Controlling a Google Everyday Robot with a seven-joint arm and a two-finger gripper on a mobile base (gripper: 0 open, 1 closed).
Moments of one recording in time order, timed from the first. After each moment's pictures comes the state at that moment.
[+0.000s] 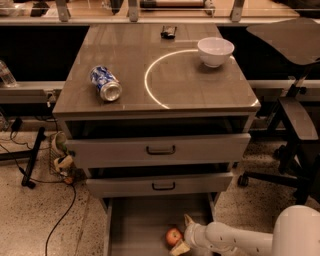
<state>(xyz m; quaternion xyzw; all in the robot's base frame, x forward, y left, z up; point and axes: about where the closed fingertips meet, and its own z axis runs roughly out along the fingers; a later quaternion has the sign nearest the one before) 0.478 -0.094 0.158 -0.50 0.79 0.17 0.31</state>
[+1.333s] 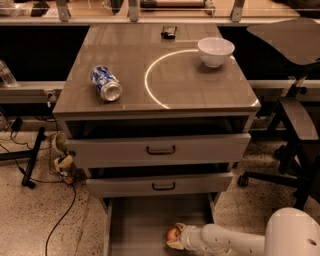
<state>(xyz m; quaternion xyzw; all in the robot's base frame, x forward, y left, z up) 0.475 -0.077 0.130 -0.47 0.81 0.19 0.30</state>
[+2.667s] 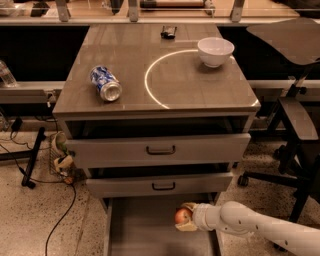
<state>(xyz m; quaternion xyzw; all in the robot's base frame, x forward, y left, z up) 0.503 -0.107 0.315 -0.52 0.76 0.18 0.36</state>
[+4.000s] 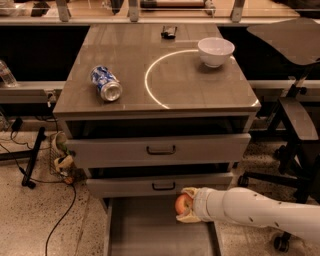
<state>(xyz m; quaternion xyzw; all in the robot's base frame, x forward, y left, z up) 0.468 -0.089 0.509 -0.60 0.72 0.08 0.35</state>
